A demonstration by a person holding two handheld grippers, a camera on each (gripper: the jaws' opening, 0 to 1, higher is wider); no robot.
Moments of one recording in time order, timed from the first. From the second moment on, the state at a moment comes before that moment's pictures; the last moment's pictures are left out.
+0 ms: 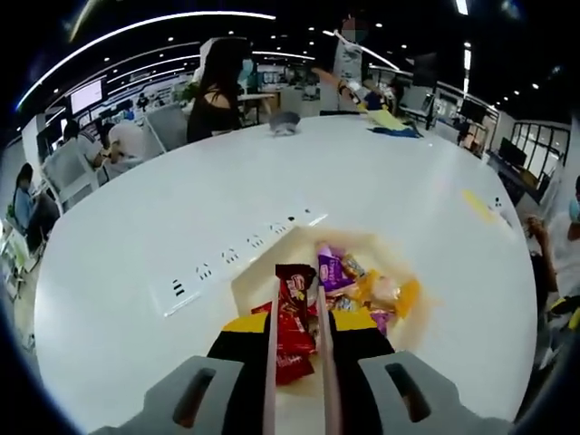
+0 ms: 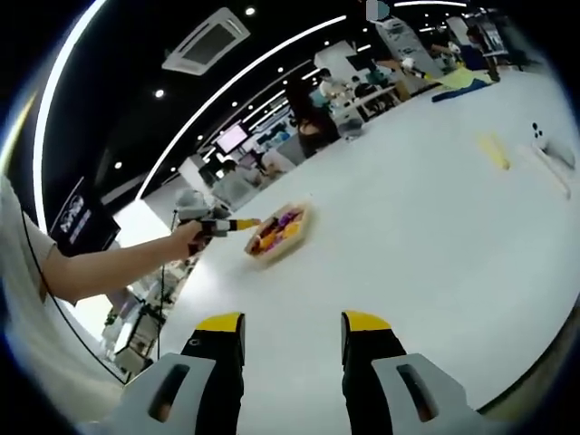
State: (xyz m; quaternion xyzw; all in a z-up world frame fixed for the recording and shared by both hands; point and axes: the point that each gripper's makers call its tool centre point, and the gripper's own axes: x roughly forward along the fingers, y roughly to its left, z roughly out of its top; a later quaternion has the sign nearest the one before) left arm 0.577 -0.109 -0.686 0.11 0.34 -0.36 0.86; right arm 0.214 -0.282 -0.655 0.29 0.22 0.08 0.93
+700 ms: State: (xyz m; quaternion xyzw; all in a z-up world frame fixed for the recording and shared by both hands) left arm 0.530 -0.110 -0.662 0.09 0.32 -0.39 0.86; right arm 0.217 -0.267 -0.643 0.29 0.20 0.13 0.93
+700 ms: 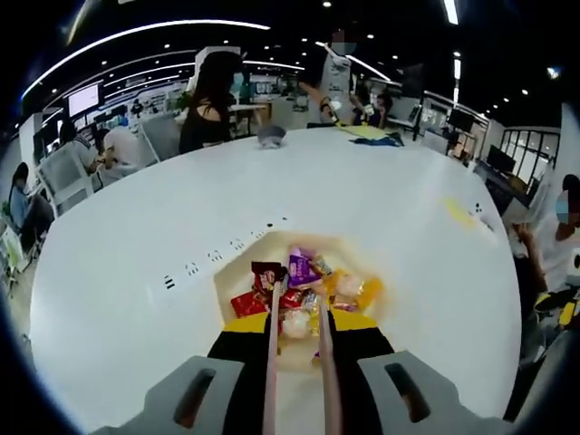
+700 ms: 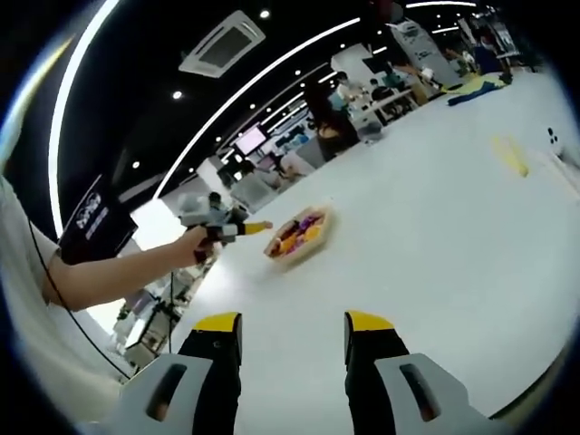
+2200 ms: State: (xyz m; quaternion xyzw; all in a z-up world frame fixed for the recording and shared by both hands) left arm 0.469 -0.094 -0.575 0.01 0.24 -0.40 0.88; right arm 0.248 -0.240 -0.639 0.27 0.20 0.18 0.92
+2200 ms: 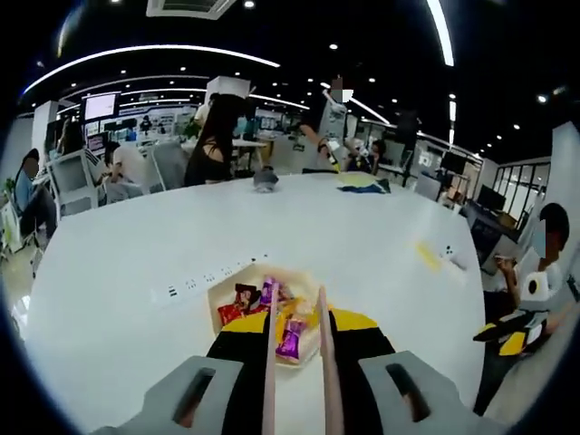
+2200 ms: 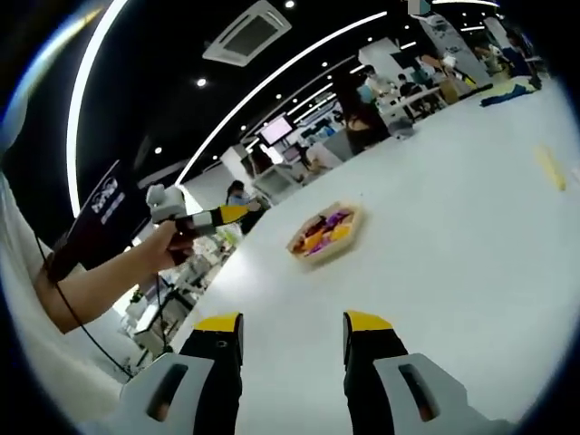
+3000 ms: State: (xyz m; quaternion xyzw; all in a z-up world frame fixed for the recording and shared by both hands) left arm 0.407 -0.076 -0.540 0.06 0.20 -0.38 0.90; right arm 0.248 -0.207 -0.625 0.19 0.21 0.29 0.92
